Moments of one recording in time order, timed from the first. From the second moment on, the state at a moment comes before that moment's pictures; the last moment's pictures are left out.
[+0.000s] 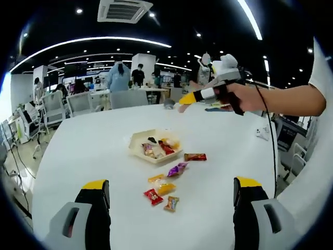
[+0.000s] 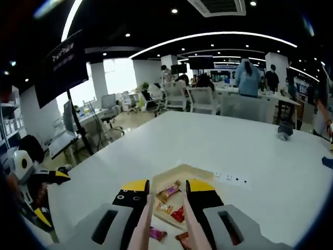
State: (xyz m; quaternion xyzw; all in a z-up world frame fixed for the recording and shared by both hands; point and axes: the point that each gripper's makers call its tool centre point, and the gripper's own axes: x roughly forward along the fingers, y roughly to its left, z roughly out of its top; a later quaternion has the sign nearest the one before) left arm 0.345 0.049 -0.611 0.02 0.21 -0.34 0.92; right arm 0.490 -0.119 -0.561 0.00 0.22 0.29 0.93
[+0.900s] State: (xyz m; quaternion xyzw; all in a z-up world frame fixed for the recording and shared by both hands) left arm 0.351 0.053 -0.667 0.12 0.27 -0.23 0.93; right arm 0.389 -0.144 -0.573 -0.01 0.20 0.33 0.92
